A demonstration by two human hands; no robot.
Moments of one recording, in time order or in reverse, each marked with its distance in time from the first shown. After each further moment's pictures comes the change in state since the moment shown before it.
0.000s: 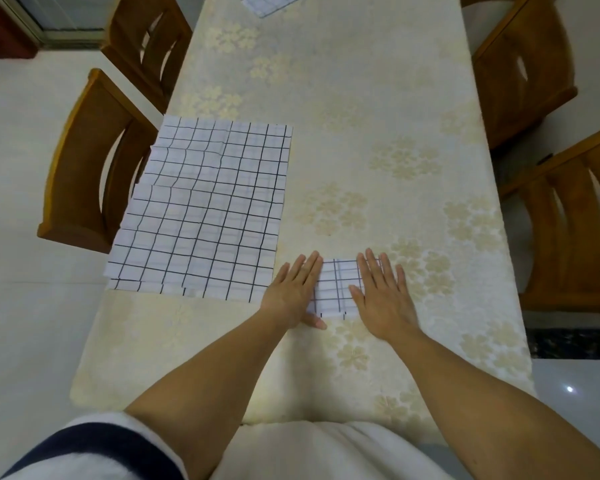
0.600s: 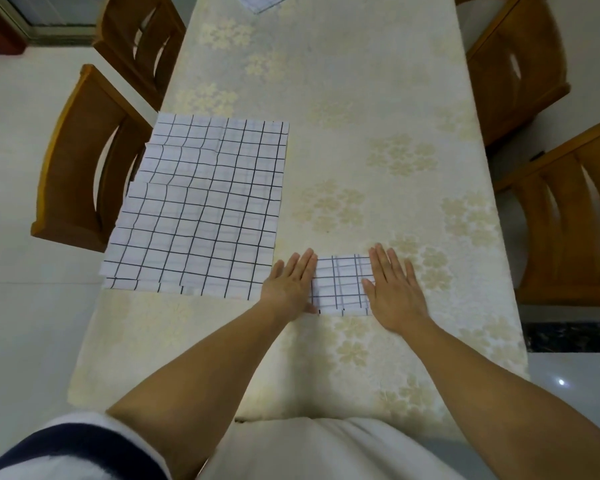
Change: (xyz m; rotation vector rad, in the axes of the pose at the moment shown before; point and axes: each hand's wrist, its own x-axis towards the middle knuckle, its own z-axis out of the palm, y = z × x) left_hand -0.003 0.002 -0.016 0.011 -0.100 -0.062; right_hand 0.001 0.021 -0.005 -0.004 -0.020 0.012
